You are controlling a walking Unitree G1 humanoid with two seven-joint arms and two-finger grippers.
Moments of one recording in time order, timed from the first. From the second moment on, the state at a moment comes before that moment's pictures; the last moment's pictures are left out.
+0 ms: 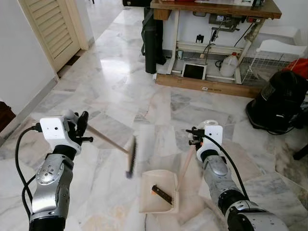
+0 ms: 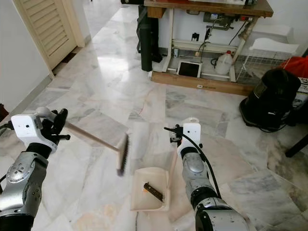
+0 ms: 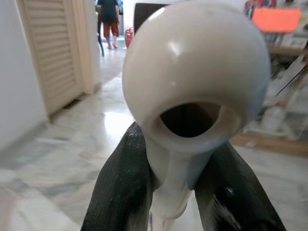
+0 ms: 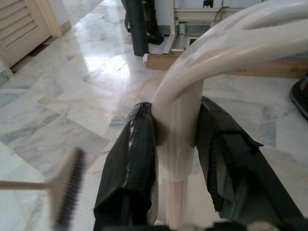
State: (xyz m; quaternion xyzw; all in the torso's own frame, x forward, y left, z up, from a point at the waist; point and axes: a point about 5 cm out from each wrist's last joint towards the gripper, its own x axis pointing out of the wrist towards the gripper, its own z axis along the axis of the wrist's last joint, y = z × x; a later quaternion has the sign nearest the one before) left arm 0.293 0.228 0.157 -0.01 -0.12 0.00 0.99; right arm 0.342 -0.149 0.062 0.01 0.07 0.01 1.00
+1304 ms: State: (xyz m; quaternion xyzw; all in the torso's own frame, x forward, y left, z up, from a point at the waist) left arm 0.292 0.186 0.098 0.05 -0.06 -0.02 1.00; right arm 0.340 -0.155 0.068 0.04 0.03 0.04 1.00
